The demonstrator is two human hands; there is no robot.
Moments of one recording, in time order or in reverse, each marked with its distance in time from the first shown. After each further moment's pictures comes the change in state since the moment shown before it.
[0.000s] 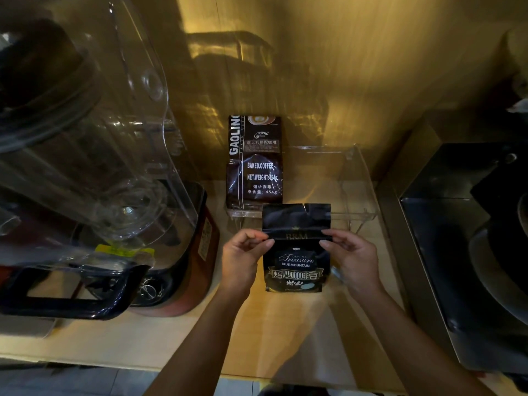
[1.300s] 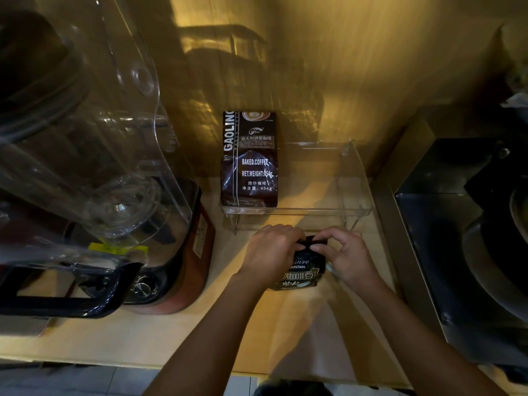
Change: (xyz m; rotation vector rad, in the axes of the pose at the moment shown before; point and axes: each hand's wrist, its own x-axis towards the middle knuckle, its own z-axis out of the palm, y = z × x) left_hand 0.002 0.015 0.042 1.191 -0.386 0.588; right_hand 0.001 -0.008 -0.005 -0.539 -0.137 -0.107
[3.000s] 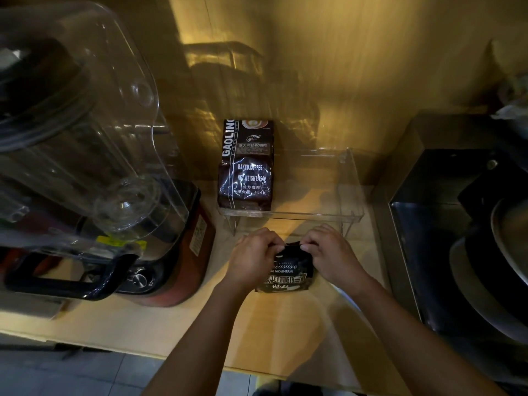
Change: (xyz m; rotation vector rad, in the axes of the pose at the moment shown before) left_hand -0.011 0.019 -0.013 -0.195 0.004 -0.397; right_hand 0.013 -0.013 -0.011 -0.363 -0.189 -0.254
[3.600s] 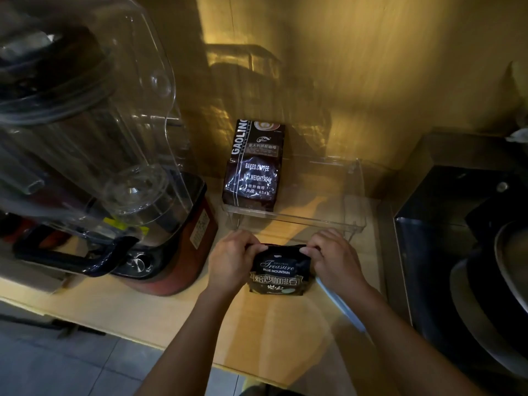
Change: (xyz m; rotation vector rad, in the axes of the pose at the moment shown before) left_hand -0.016 -0.021 0.001 0.002 0.300 -0.108; right_hand -0.004 0.011 -0.007 -0.110 0.106 -0.145
